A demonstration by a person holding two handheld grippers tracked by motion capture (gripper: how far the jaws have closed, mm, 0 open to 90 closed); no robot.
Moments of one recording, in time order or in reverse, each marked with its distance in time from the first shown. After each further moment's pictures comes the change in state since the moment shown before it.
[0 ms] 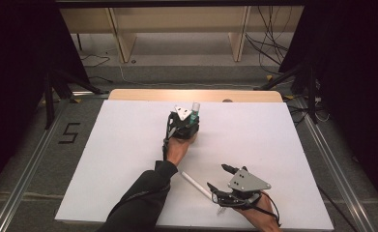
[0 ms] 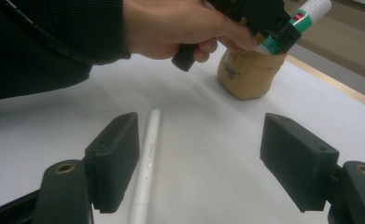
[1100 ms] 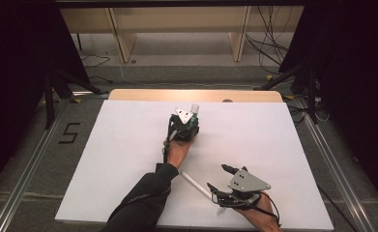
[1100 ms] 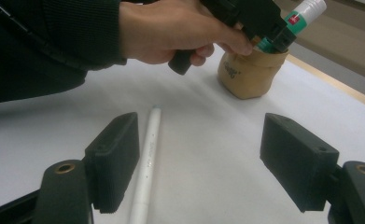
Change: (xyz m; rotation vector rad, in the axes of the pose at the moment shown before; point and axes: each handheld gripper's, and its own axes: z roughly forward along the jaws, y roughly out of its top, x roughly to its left) left arm -0.005 -0.006 -0.004 -0.017 0.048 0.028; right arm 0.000 -0.001 0.000 0.002 0.000 -0.005
